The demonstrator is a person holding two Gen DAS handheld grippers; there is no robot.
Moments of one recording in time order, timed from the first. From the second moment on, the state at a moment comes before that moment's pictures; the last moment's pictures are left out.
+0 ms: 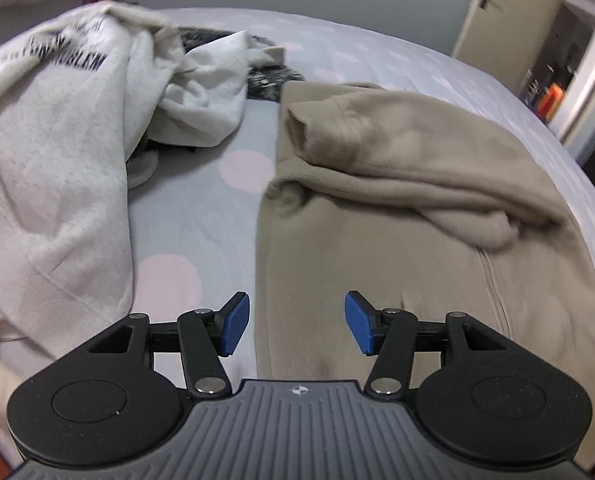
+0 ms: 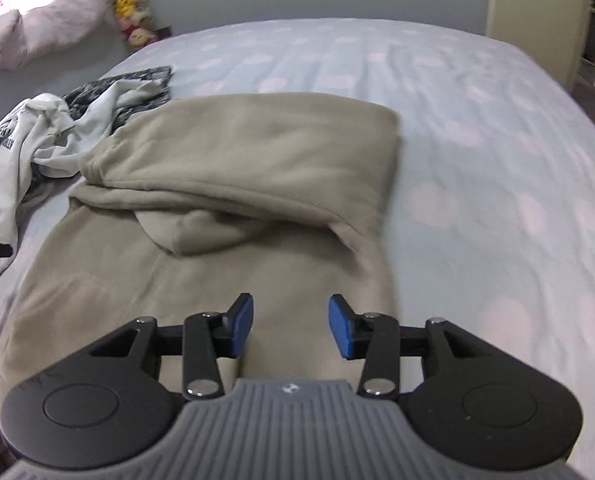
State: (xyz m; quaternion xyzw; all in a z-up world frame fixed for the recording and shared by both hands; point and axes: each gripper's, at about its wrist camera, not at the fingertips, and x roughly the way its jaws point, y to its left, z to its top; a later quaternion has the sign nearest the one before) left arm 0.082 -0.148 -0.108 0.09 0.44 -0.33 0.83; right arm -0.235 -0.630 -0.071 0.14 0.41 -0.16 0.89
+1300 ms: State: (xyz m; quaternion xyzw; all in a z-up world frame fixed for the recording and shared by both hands) left arm -0.136 -0.141 -0.185 0.58 0.28 -0.46 0.61; right arm -0.331 -0.465 -0.067 -0.35 0.45 0.01 0.82
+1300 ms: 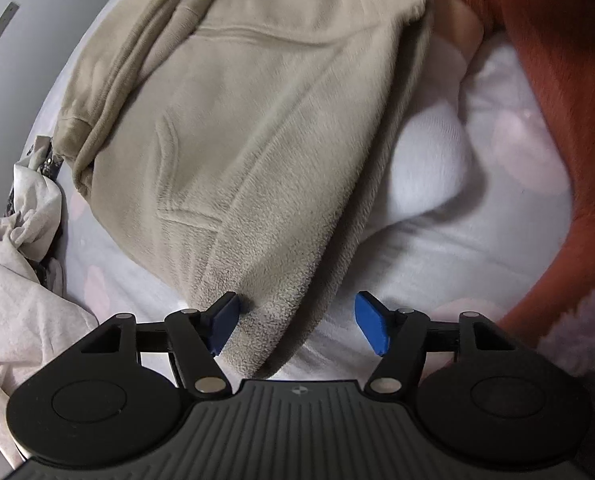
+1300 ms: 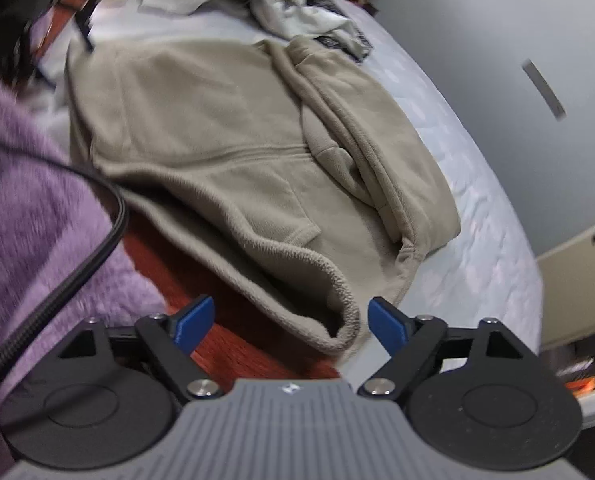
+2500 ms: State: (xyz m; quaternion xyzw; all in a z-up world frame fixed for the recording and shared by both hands) left arm -0.090 -0.138 -0.130 0.46 0.26 -0.43 0.73; right arm -0.311 -0.457 -0.072 -0.42 0.39 -0.05 0.82
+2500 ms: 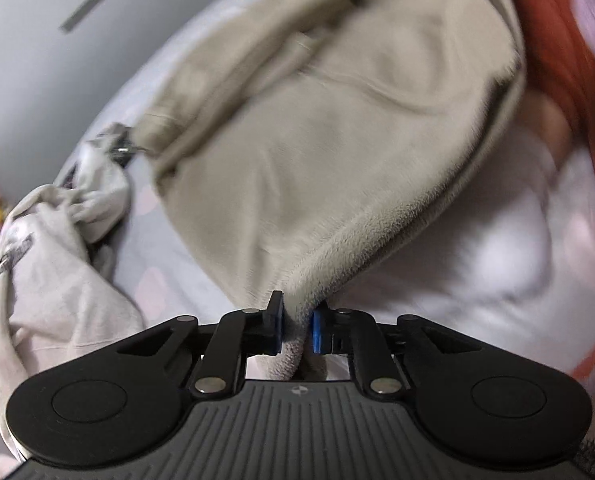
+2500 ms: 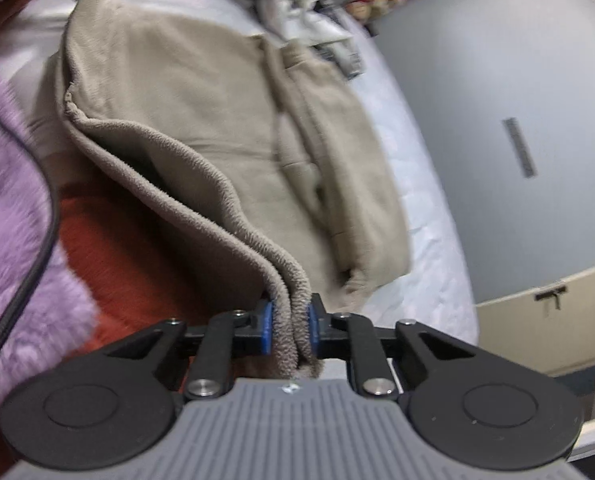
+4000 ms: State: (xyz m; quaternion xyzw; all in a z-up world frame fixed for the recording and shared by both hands) left arm -0.036 -0.188 0.066 0.32 0.05 -0.40 0.86; right arm -0.330 -0.496 0.033 -0.29 0.15 -0.28 0.90
